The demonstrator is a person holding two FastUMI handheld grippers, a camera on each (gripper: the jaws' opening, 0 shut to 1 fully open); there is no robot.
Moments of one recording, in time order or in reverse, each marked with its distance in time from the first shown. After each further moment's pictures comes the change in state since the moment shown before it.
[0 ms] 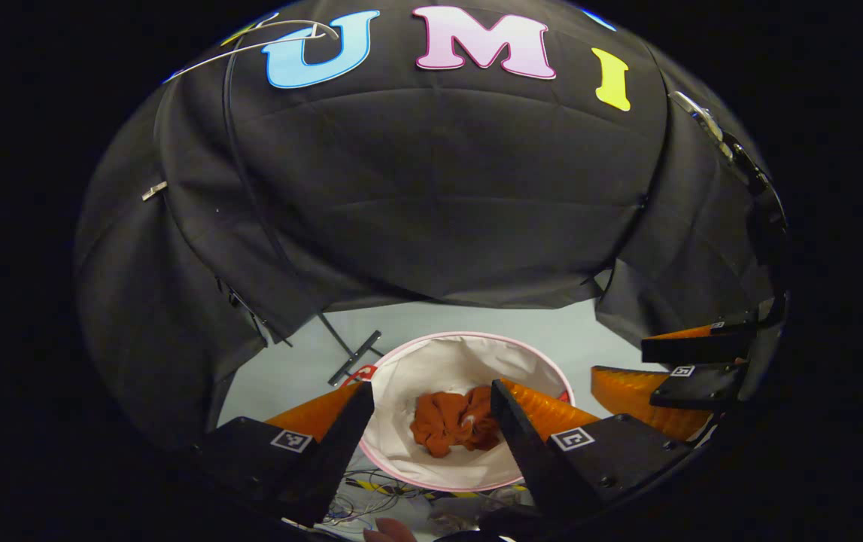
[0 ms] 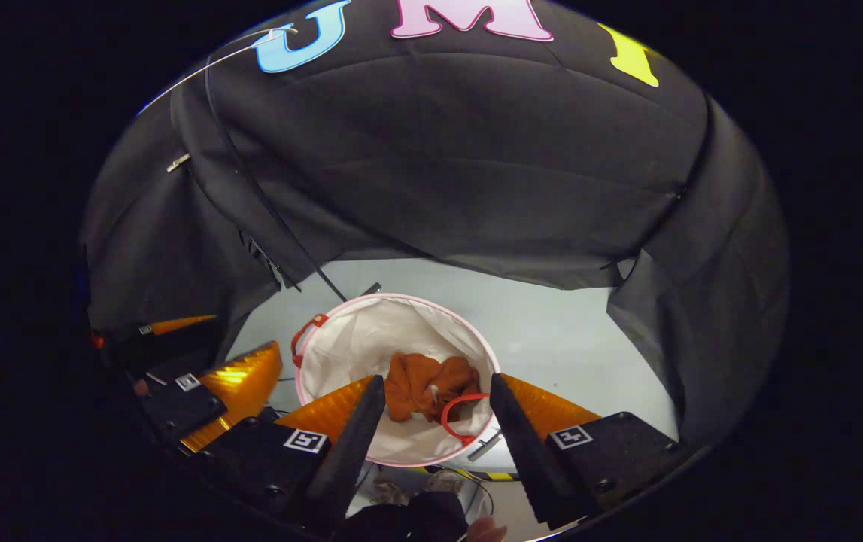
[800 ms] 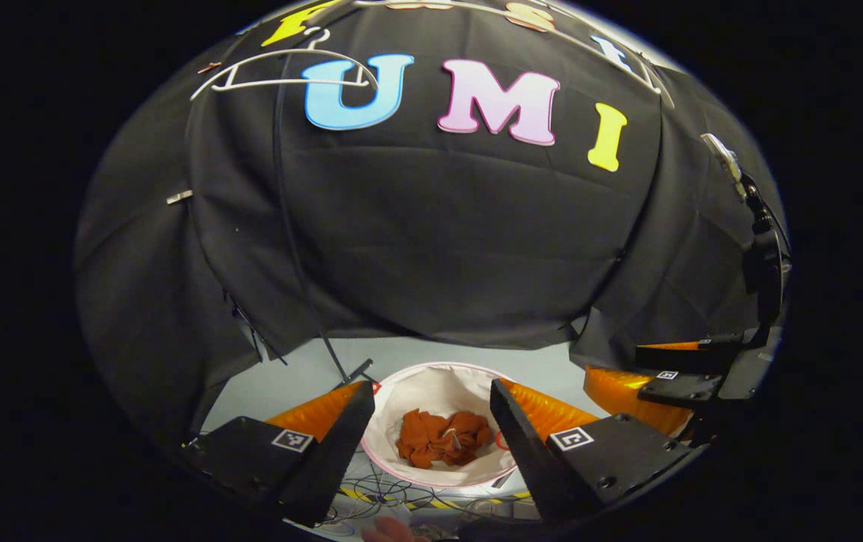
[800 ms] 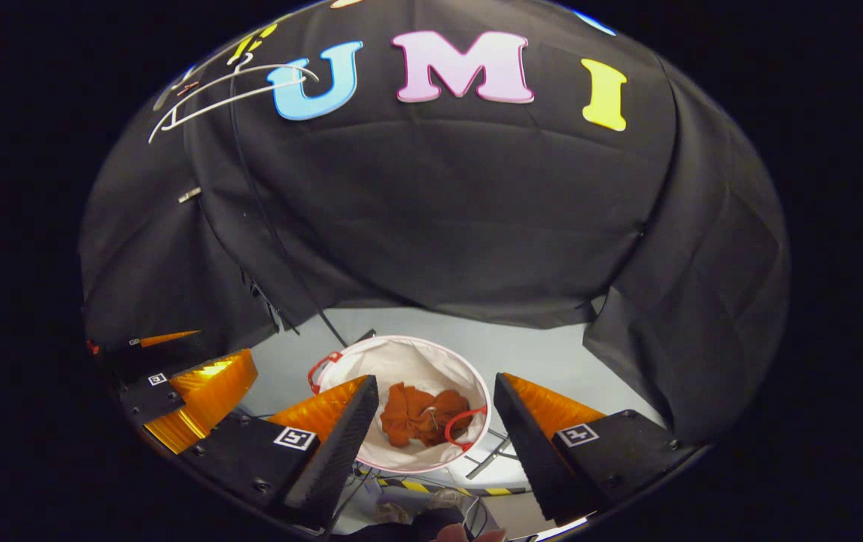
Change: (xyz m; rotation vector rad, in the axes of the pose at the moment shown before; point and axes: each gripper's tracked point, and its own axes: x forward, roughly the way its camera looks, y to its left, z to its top) left arm -0.144 0.032 0.042 -0.113 -0.214 -0.070; right arm -0.131 0.033 0.050 0.012 -0.270 -0.075
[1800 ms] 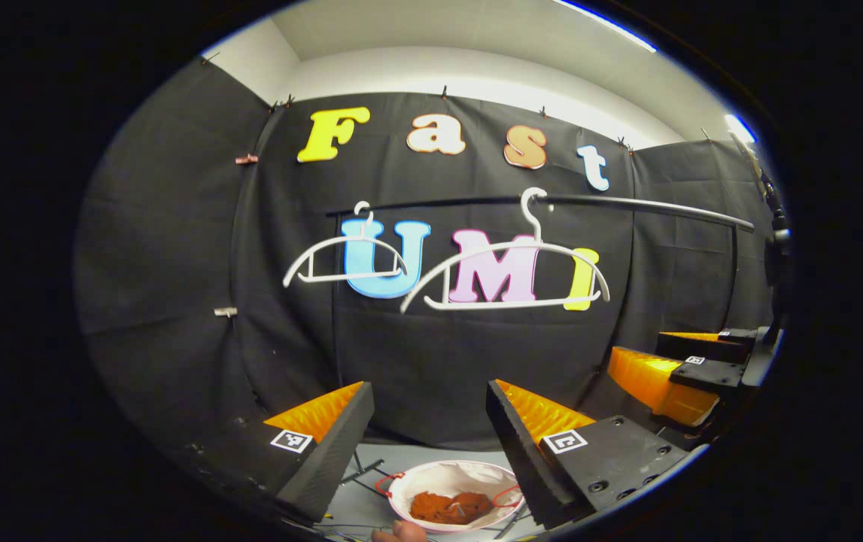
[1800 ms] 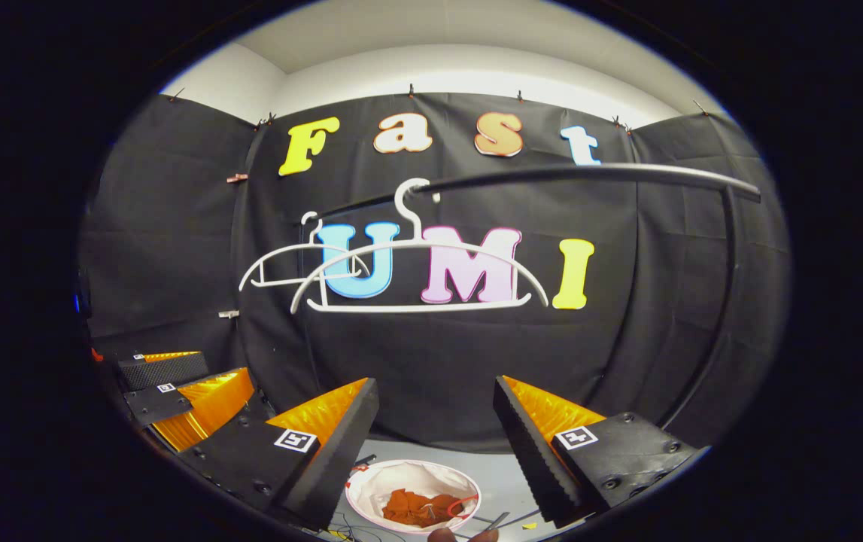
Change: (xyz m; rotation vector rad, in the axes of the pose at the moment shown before) left arm -0.247 0.045 0.170 0.038 -0.525 0.002; right arm -0.268 0.079 0.171 -0.032 -0.633 -0.046
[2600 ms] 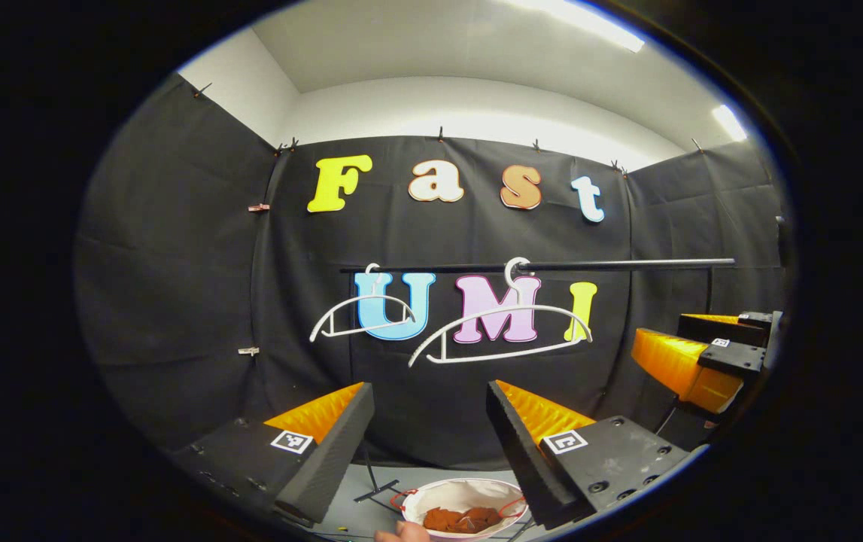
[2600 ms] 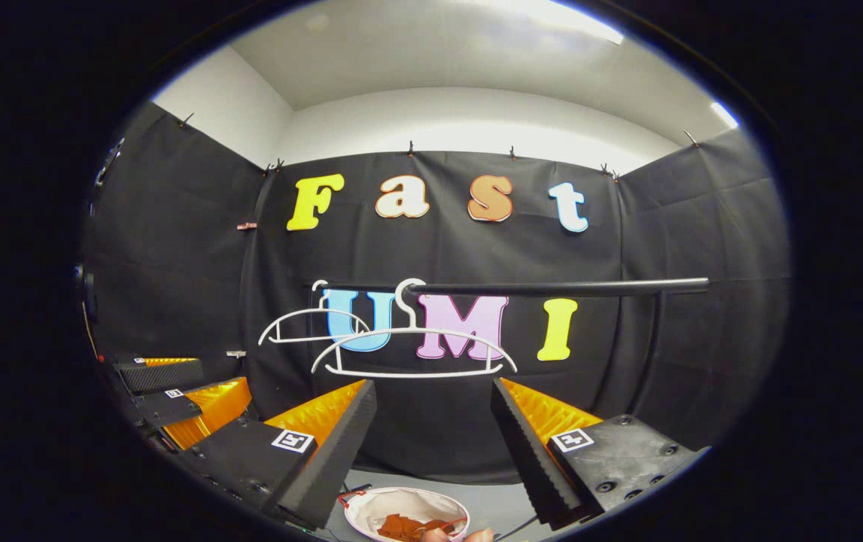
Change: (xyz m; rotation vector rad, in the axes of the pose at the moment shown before) left arm -0.071 -0.014 0.069 0.025 -0.111 0.046; right arm -0.075 -0.015 0.091 -0.013 -0.185 -0.009
